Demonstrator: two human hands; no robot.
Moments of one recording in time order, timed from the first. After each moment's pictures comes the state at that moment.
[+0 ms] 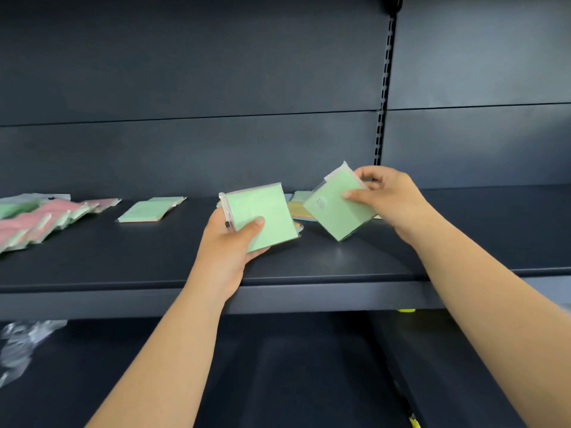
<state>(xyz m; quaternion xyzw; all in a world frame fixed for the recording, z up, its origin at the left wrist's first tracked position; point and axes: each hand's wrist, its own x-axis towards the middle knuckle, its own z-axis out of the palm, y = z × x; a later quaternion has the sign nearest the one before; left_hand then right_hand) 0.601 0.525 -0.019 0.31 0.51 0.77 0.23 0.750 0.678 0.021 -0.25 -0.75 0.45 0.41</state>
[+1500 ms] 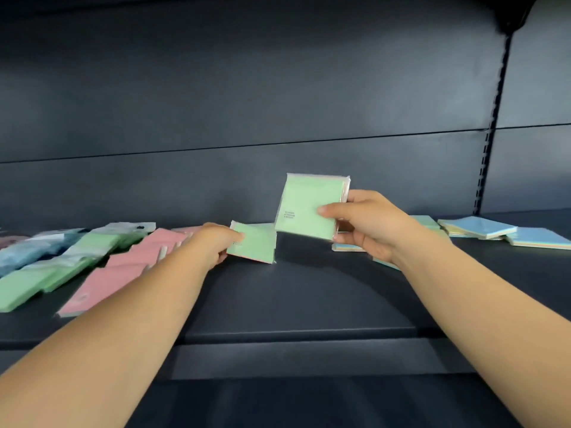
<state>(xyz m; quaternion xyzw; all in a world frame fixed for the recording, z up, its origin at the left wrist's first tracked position) 0.320 0.469 0.007 0.20 0.78 0.55 0.20 0.541 0.551 0.041 -0.19 -0.69 0.63 0.30</state>
